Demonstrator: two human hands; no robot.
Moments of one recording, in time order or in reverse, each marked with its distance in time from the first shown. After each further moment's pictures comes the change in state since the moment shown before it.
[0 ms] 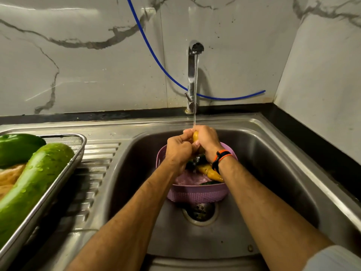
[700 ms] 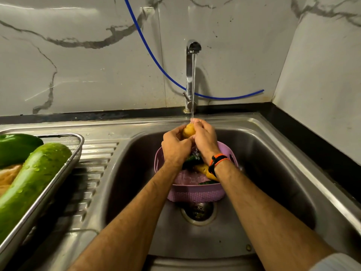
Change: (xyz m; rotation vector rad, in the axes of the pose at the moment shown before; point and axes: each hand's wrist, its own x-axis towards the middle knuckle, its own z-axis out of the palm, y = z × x) left_hand -0.005 0.005 0.001 0.261 0.177 0.248; right_hand -0.004 0.009 0.004 0.066 0.056 -0.260
